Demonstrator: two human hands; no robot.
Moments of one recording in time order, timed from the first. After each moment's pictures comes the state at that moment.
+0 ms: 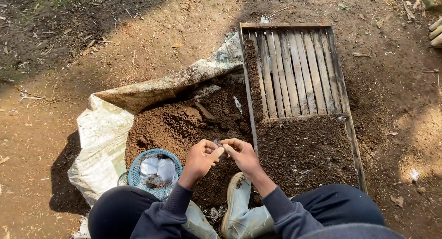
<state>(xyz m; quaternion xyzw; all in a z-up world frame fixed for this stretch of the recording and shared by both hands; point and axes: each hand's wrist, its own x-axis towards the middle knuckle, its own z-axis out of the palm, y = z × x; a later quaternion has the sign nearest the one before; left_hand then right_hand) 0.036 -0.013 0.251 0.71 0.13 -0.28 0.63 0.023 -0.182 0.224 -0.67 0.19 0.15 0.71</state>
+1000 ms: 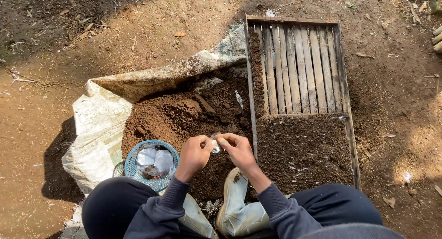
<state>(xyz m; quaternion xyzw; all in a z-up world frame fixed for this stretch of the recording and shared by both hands) 0.033 -0.006 0.236 0.82 0.09 -0.21 0.53 0.026 -0.165 0.236 -0.69 0.15 0.13 0.70</state>
